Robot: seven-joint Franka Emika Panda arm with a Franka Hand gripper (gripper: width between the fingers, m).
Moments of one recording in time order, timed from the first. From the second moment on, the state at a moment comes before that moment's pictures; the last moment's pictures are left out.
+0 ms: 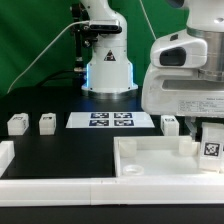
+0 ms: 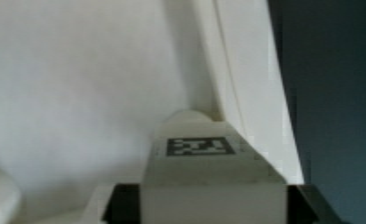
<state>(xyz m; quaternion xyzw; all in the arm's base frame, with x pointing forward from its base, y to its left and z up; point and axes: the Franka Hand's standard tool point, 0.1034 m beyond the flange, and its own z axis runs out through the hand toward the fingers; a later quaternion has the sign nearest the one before) 0.631 0.121 0.073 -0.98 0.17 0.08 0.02</state>
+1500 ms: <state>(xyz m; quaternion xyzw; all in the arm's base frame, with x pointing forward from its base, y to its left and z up) 0.637 0.130 0.075 -0.68 0.73 0.06 -0.03</state>
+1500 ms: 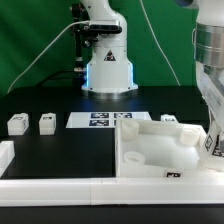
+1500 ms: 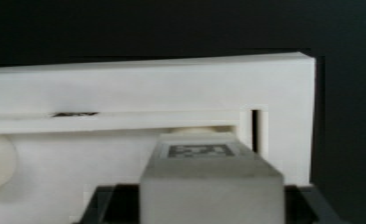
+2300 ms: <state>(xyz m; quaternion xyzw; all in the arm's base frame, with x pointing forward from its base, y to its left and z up) 0.632 0.133 0.071 -0.74 0.67 0.06 -0.02</state>
